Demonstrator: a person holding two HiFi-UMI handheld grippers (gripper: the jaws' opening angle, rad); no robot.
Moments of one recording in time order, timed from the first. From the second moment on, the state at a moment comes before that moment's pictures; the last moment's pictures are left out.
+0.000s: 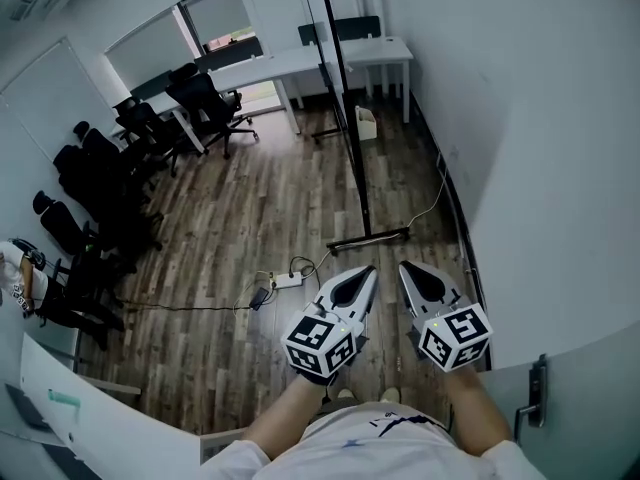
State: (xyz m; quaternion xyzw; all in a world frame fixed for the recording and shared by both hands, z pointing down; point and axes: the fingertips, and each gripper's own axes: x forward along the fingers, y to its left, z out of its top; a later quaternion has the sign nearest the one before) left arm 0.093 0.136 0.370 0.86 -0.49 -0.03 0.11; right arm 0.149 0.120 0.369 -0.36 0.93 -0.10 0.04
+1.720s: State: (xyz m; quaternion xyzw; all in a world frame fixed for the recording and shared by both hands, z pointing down) left arm -0.074 -0.215 0.417 0.87 -0.48 -0.04 0.13; right arm -0.021 -0.267 0.430 -0.42 0.90 -0.10 -0.03
